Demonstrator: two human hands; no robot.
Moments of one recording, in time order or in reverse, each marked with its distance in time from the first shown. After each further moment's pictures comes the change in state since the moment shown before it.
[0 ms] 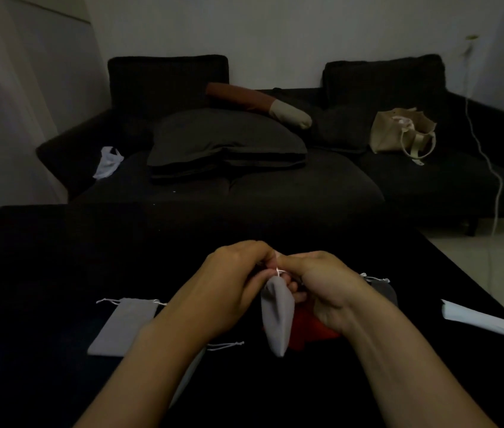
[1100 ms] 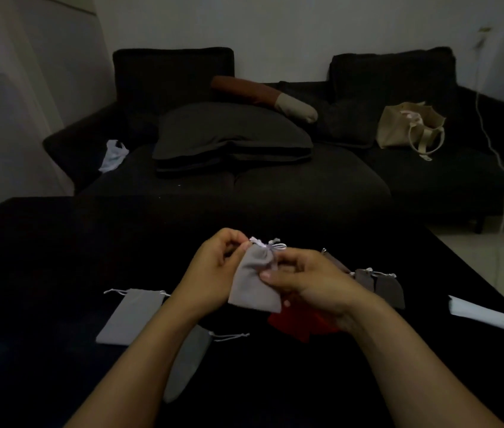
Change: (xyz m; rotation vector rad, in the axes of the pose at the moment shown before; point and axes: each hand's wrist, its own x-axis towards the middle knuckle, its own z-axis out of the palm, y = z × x) left_hand -0.004 -0.032 0.015 -0.556 0.216 -0.419; right_hand 0.021 0.023 -0.012 -0.330 -0.192 -0.156
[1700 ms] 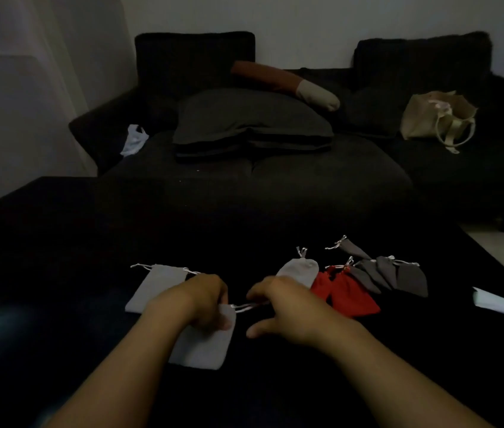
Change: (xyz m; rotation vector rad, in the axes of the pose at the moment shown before) left_hand -0.030 -0.048 -0.042 0.991 -0.561 -0.452; right_hand 0.001 0.039 0.057 -1.024 -0.144 -0.169
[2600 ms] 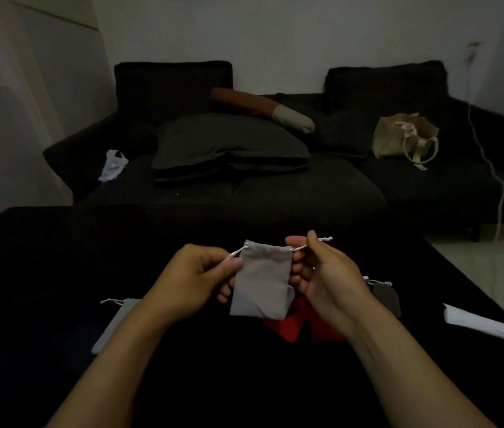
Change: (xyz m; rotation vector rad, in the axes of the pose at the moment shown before) left_hand -0.014 0.042 -0.050 -0.847 0.391 0.429; right_hand -0.007 0.036 -0.074 1.526 0.579 0.264
